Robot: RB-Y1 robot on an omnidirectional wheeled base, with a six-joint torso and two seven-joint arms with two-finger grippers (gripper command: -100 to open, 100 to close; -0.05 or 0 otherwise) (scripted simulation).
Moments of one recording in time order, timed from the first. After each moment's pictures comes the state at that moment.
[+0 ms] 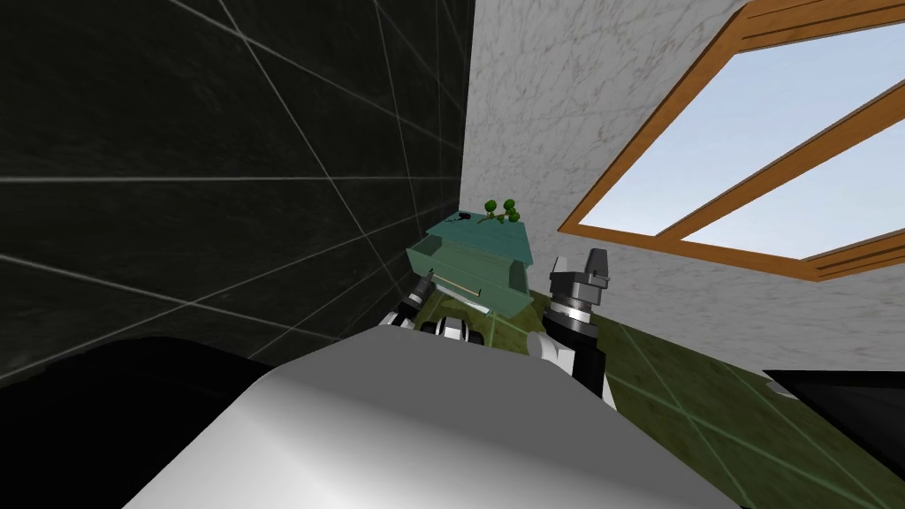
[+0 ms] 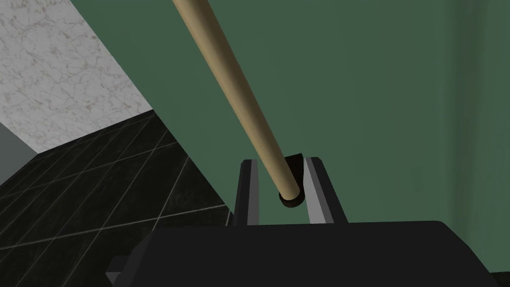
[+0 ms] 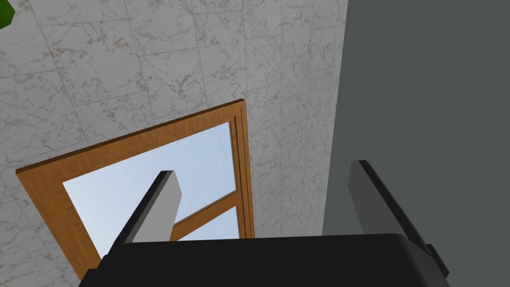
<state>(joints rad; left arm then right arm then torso) 0.38 0.16 -0.23 -1.67 -0.20 -0.44 -0.07 0.50 -0.03 -0.06 -2.34 -0.09 -0.42 0.12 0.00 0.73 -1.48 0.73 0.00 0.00</state>
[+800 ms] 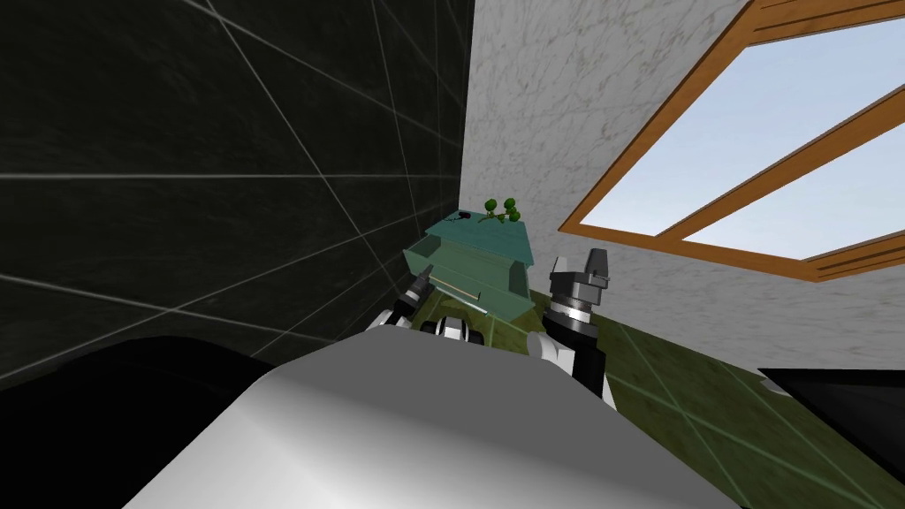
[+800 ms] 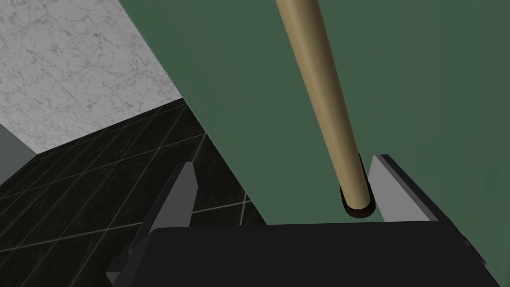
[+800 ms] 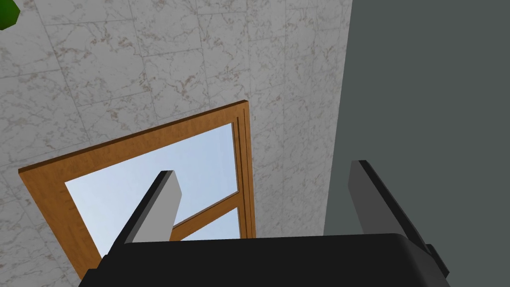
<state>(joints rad) 0.44 0.21 -0.24 -1.88 -0.20 -0.30 -0.04 0.50 -0.03 -0.06 -2.34 -0.09 -0.42 0.12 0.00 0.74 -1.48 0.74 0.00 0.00</state>
